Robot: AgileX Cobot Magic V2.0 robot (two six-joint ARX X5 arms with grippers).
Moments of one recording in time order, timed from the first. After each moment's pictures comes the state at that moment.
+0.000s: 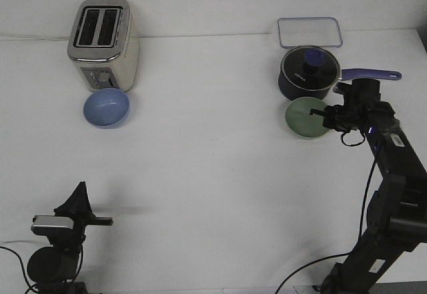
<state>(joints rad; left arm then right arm) -0.04 0.01 0.03 0.15 0.00 0.05 -0.22 1.85 1.44 -0.65 -0.23 0.14</state>
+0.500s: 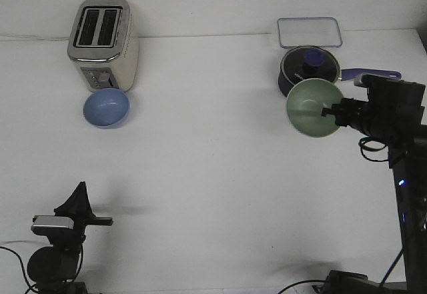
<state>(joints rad) -0.04 0.01 0.03 0.15 0.00 0.05 -0.17 1.33 1.42 -0.81 -0.38 0.14</state>
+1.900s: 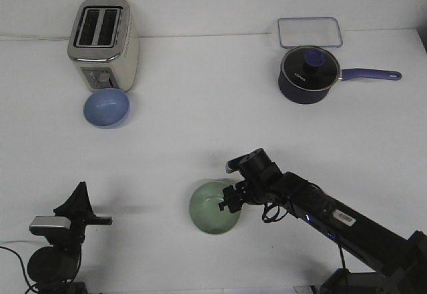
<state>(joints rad) -0.04 0.01 0.03 0.15 0.00 -0.04 0.61 1.42 0.87 -0.51 -0.29 0.34</state>
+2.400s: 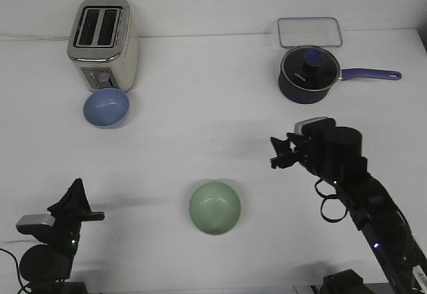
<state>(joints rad) -0.04 0.12 0.18 0.09 0.00 -0.32 0.18 1.02 0.96 -0.45 -0.28 0.16</state>
